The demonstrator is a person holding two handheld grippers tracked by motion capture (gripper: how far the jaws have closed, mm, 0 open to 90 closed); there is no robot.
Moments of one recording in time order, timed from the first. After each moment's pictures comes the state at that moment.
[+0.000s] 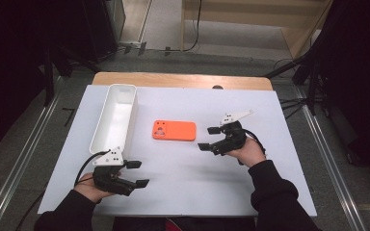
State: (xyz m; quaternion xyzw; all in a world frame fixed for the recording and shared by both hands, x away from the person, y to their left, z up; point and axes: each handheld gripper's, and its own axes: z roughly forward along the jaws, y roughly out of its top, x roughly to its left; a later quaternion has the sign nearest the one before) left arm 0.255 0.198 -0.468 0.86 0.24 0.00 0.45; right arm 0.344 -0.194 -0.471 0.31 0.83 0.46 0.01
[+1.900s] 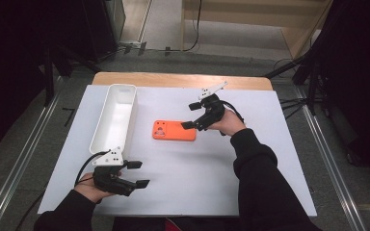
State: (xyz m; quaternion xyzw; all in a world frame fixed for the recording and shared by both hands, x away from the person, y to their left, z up) left arm 0.254 0.198 -0.468 0.86 0.23 0.00 0.46; right arm 0.430 -0.145 -0.448 0.22 0.86 0.47 -0.01
